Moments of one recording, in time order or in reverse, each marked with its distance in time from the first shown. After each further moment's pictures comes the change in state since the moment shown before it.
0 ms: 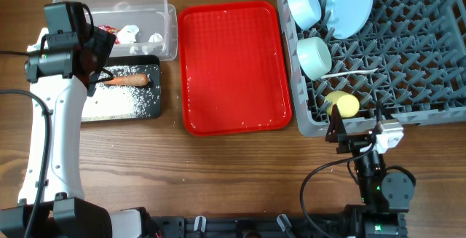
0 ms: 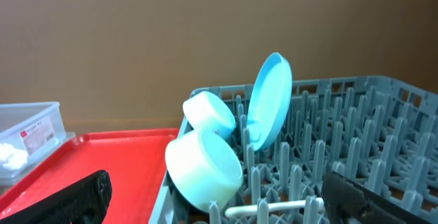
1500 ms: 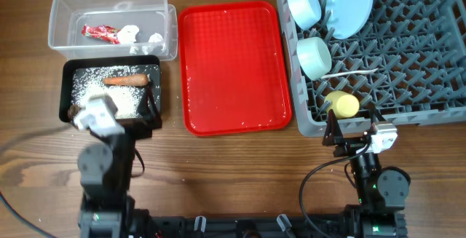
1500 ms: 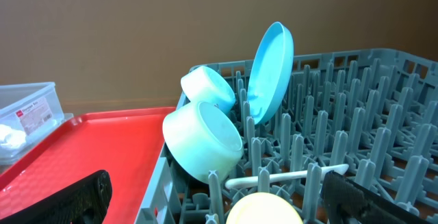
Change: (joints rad) left arm -0.164 -1.120 -1.113 0.880 0.163 0.676; right arm 0.000 -0.045 -0.027 -0.082 0.000 0.006
